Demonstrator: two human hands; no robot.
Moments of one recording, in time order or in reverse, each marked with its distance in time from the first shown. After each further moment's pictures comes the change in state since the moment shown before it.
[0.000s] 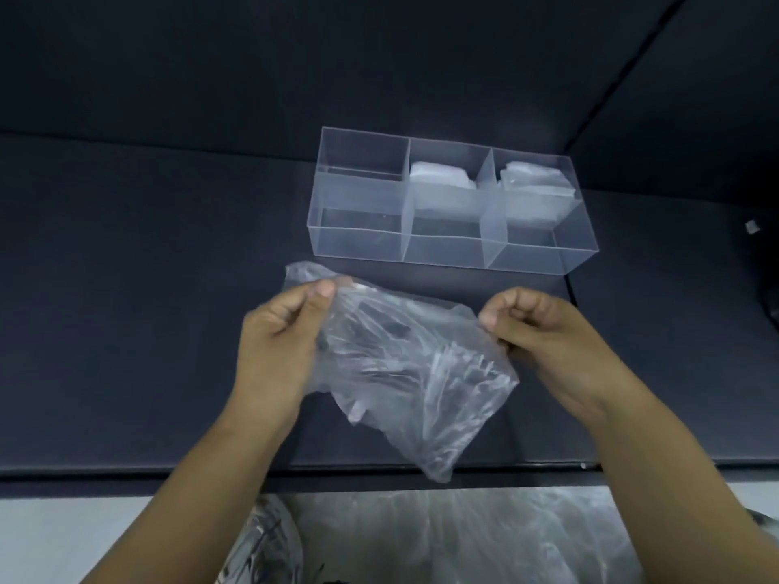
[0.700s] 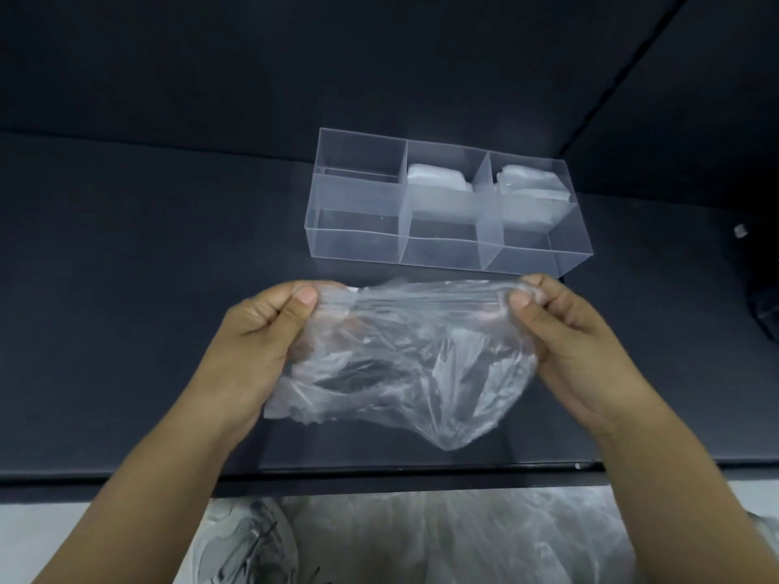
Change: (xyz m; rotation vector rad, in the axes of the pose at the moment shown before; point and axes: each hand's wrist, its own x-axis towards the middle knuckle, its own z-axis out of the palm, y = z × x) left_hand -0.001 0.023 -0.020 0.086 -0.187 -0.089; right_hand -0.012 -0.016 0.004 0.254 -0.013 -0.069
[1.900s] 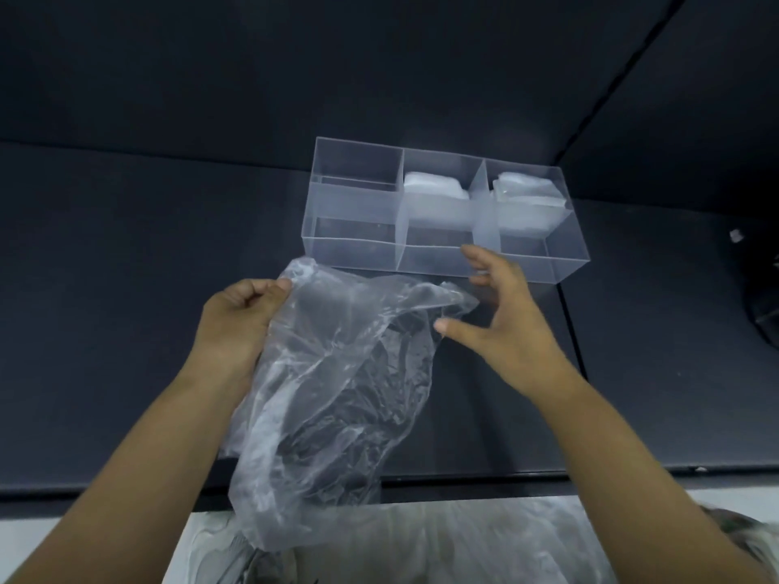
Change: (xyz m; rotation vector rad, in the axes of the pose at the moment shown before) left_hand 0.050 -0.024 -0.018 0.042 0.341 -0.197; right_hand 0.036 0.027 0.008 -0.752 0.084 -0.151
